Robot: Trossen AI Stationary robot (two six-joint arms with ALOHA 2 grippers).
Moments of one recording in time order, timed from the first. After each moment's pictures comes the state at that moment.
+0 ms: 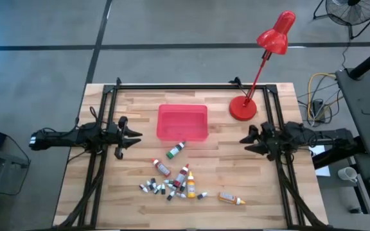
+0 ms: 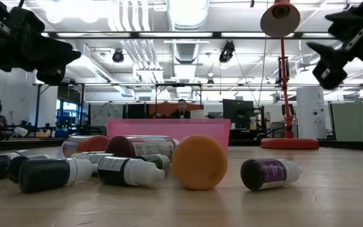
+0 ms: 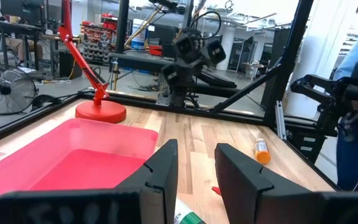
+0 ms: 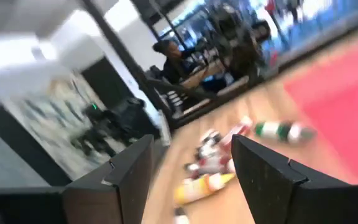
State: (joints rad) left arm -0.03 0.02 0.01 0.02 -0.03 -0.16; right arm 0.04 0.05 0.01 0.12 -0.18 0.72
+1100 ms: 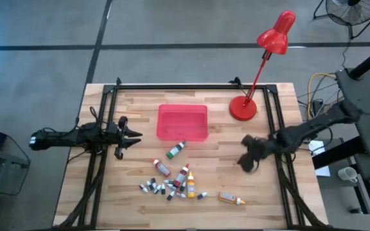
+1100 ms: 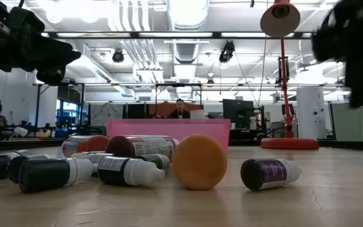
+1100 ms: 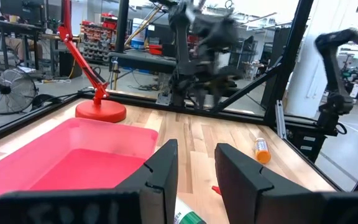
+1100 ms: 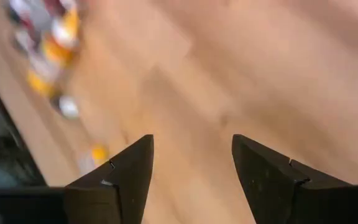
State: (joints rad) left arm -0.03 0.03 0.01 0.02 -0.03 -0.16; right arm 0.42 1.00 0.61 -0.63 0.06 1.26
